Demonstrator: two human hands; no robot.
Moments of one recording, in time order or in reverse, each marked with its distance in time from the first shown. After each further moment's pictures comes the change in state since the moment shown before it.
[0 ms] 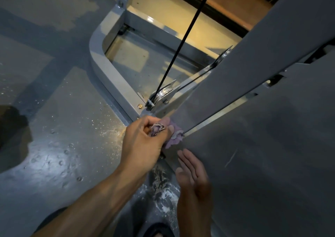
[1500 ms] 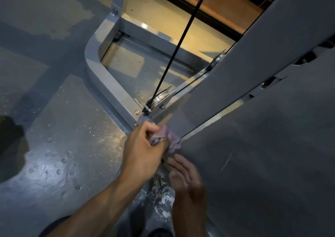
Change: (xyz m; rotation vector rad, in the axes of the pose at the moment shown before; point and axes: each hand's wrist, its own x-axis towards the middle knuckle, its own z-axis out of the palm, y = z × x) left_hand -0.006 0.010 0.002 0.199 -0.040 0.067; right_hand 0.006 0.002 0.010 0.035 -0.048 0.038
